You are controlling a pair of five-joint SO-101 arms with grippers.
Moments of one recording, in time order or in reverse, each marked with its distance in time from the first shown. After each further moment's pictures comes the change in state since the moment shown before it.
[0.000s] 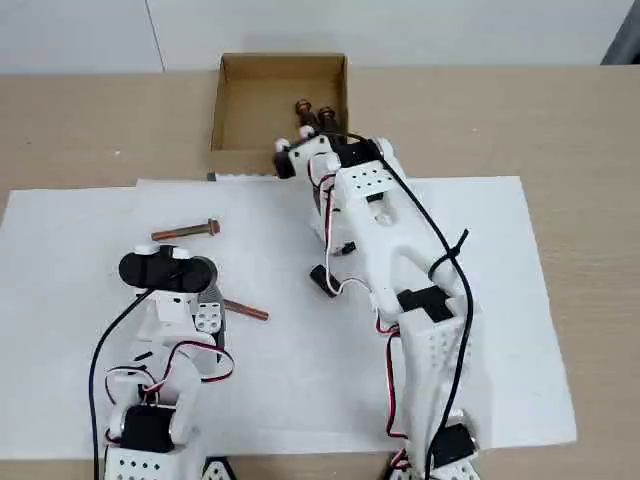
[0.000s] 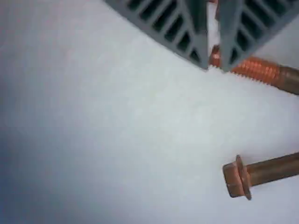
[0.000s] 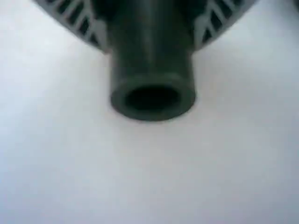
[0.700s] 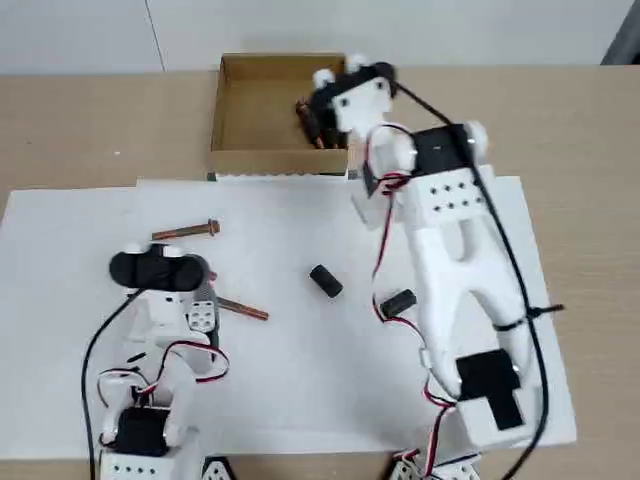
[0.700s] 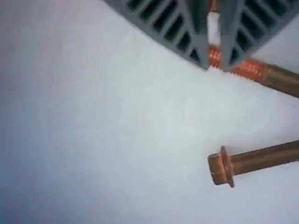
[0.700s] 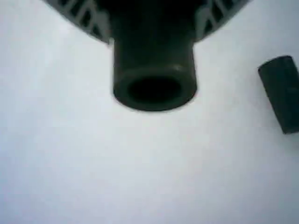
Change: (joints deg) left arm -1.3 0.0 -5.0 4.2 -0.1; right arm 7.4 -31.7 6.1 10.9 -0.1
